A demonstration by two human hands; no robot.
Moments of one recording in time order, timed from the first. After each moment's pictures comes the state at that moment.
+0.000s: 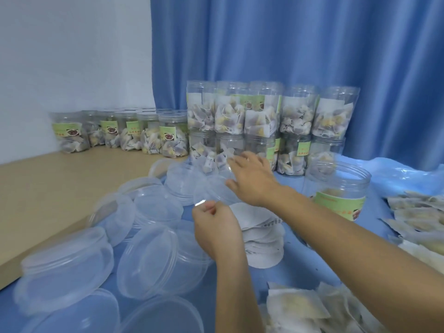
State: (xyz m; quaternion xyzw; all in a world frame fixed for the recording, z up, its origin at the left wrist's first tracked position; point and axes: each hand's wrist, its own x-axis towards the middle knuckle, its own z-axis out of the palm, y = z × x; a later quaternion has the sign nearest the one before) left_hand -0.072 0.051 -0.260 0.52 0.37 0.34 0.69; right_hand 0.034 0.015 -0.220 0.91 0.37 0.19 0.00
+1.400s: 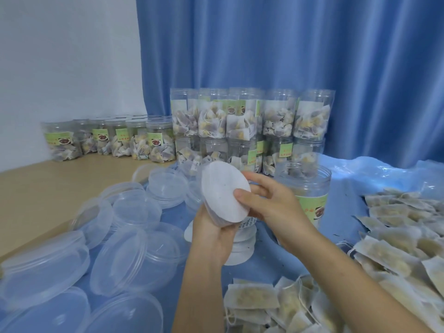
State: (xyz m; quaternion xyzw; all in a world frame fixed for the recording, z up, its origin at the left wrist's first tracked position) left_hand -0.062 0.024 -0.259 0.38 0.04 0.20 0.90; right_hand -0.031 -0.082 -0.232 0.65 0.24 -0.07 -0.72
